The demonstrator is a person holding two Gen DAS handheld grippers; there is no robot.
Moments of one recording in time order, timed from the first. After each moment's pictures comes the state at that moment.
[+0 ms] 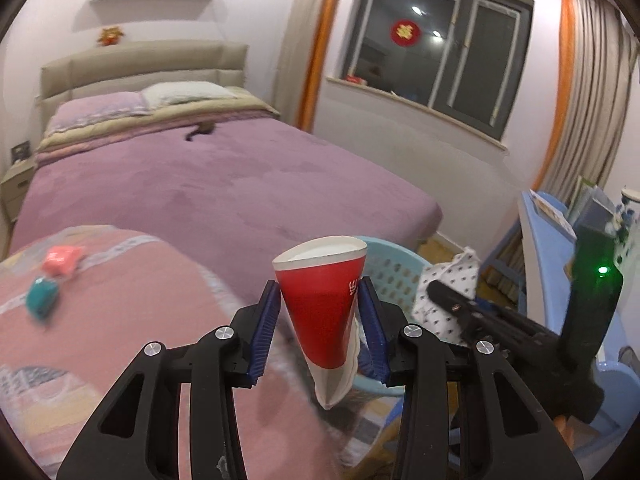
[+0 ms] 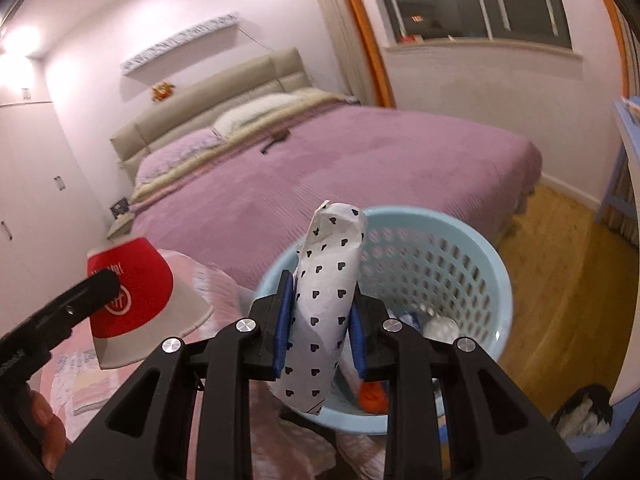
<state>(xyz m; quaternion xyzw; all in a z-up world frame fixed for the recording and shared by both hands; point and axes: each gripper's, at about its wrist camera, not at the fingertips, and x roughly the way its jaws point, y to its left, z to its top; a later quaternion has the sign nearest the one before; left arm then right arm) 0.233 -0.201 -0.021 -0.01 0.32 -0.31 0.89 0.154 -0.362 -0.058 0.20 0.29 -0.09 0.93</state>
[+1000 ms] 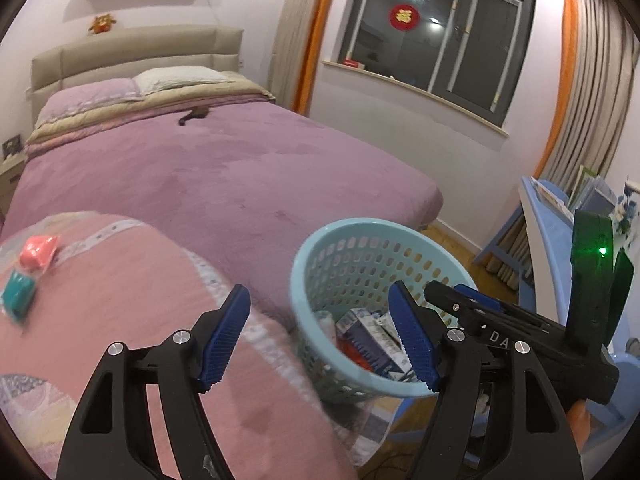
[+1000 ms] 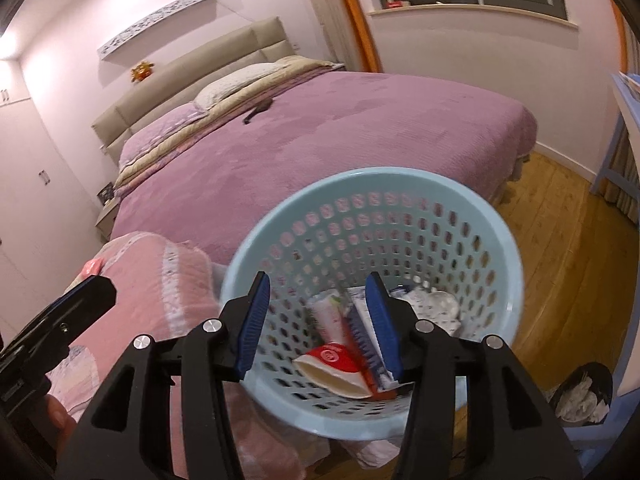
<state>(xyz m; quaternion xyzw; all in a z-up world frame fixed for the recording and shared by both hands) 0.257 -0.194 -0.051 -0.01 0.34 -0.31 0.89 0.178 -0.363 -0.085 0.21 0.34 -0.09 0.91</state>
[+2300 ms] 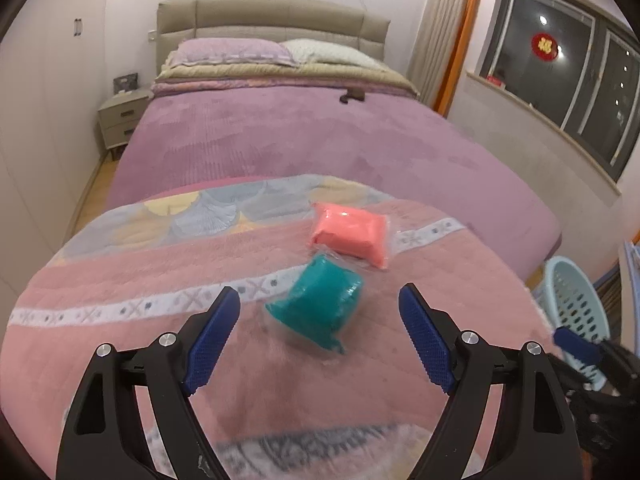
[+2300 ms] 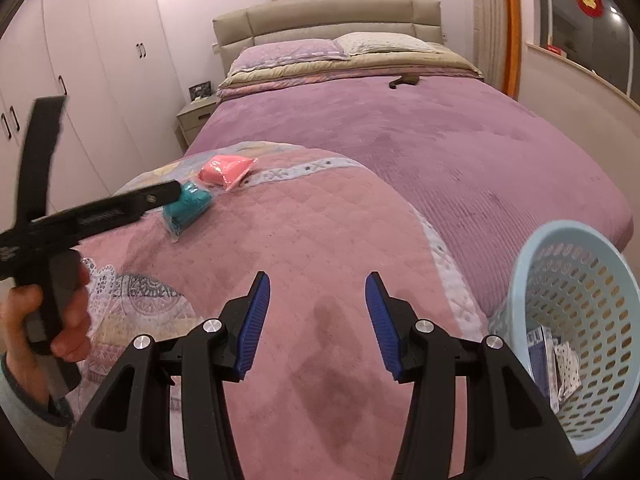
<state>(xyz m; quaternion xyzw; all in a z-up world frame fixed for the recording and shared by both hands) 0.365 0.044 -0.077 -0.04 0.39 -0.10 0.91 0.265 -0.131 -0.078 0.04 0.39 0.09 0.92</state>
